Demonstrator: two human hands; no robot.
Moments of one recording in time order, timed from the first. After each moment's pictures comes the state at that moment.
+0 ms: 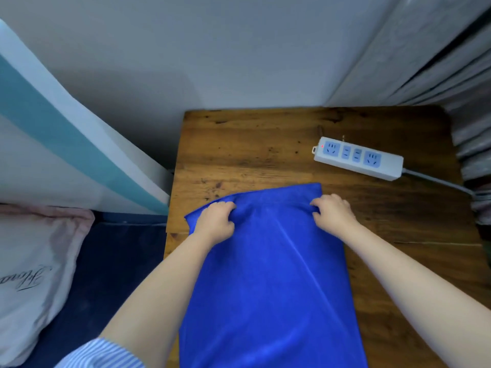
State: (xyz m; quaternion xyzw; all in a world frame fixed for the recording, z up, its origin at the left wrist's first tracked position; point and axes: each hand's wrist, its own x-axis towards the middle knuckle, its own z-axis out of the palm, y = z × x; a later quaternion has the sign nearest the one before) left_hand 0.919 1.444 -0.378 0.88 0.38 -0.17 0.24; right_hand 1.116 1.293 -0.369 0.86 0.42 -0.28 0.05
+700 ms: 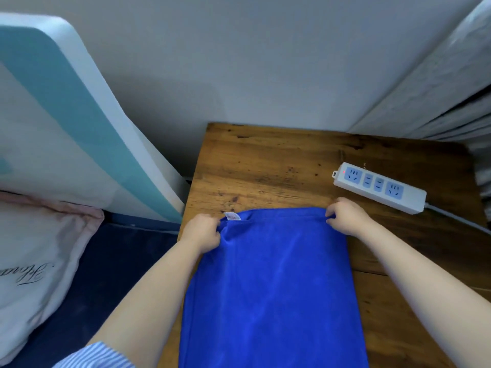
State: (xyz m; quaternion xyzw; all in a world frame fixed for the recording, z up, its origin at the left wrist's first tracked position) left_hand 0.884 1.485 -0.380 0.85 0.43 -0.24 0.19; right_hand 1.144 1.338 -0.364 0.85 0.41 -0.32 0.06
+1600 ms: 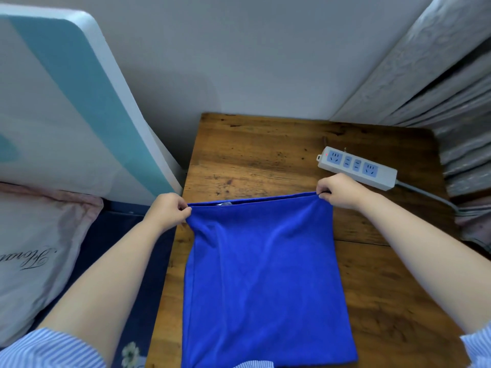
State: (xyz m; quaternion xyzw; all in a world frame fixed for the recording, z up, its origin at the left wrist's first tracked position) left_hand 0.831 1.496 -0.328 0.81 0.51 -0.11 0.28; right_hand 1.137 1.318 -0.309 0.80 0.51 -0.30 0.04
